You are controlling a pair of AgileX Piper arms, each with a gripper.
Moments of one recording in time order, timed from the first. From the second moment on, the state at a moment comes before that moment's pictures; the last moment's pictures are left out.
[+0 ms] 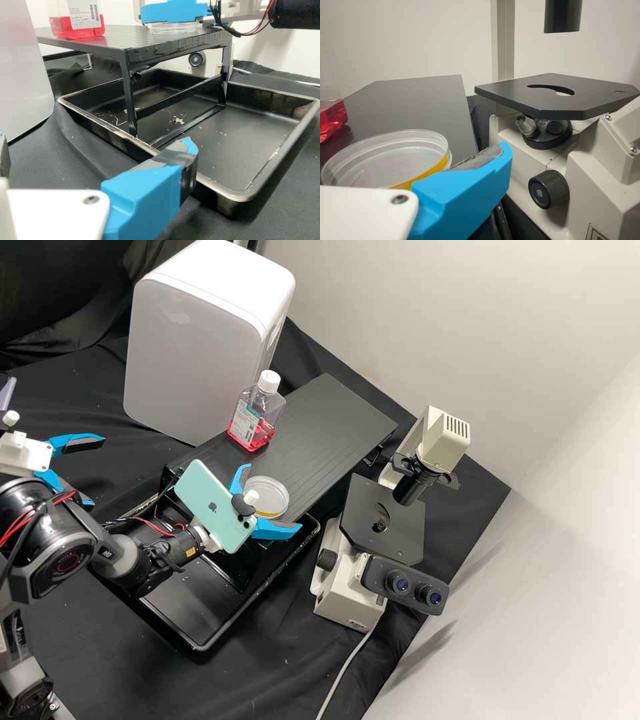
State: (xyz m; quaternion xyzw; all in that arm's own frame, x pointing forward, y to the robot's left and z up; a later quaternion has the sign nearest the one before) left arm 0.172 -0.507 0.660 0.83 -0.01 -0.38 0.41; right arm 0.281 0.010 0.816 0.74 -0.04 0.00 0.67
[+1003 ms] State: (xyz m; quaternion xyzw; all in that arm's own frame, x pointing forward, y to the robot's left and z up) left arm 0.171 -0.508 0.659 0.83 -0.01 -0.39 0.41; right arm 0.283 0.009 0.814 0.74 -0.04 0.01 0.67
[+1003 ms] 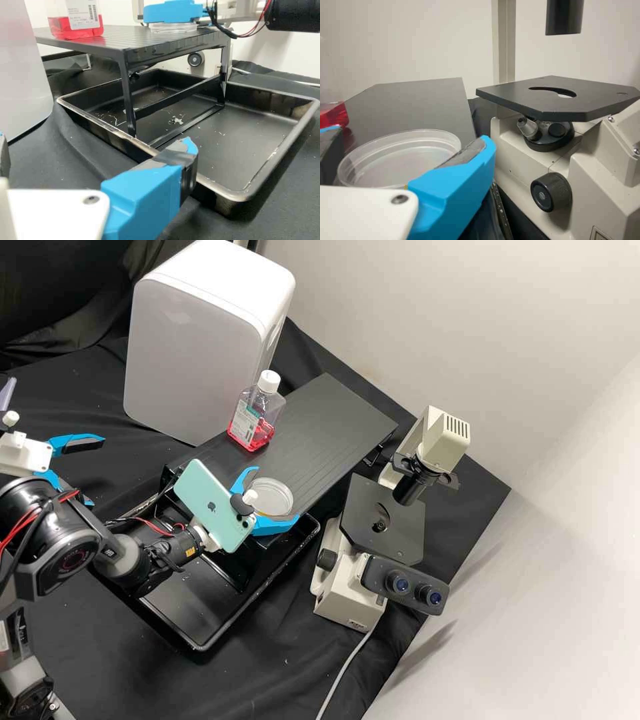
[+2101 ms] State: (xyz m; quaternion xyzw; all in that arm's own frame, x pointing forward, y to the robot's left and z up) left arm 0.170 -0.508 0.659 0.83 -0.01 -0.39 0.41; right arm 0.283 0.014 0.810 0.74 -0.02 0.01 0.67
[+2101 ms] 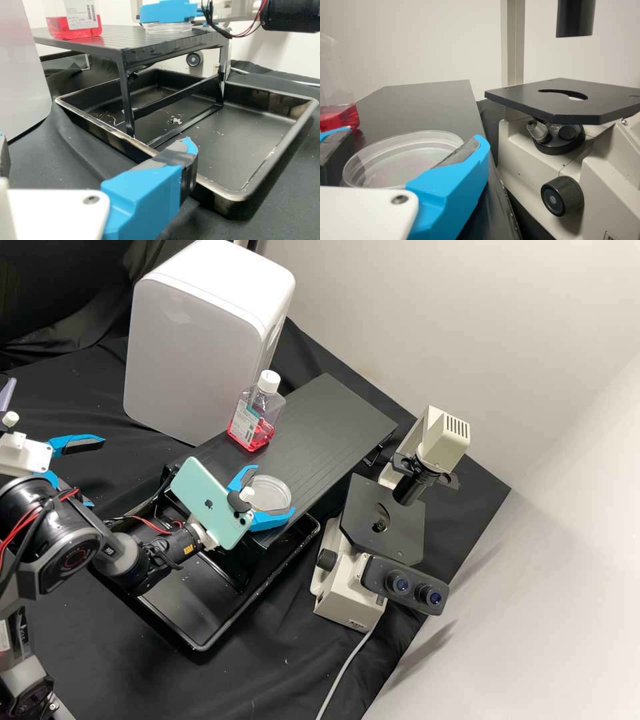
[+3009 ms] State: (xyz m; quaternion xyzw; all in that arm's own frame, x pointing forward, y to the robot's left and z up) left arm 0.169 -0.509 0.658 0.82 -0.01 -0.39 0.41; right arm 0.276 0.034 0.821 0.74 -0.01 0.05 0.67
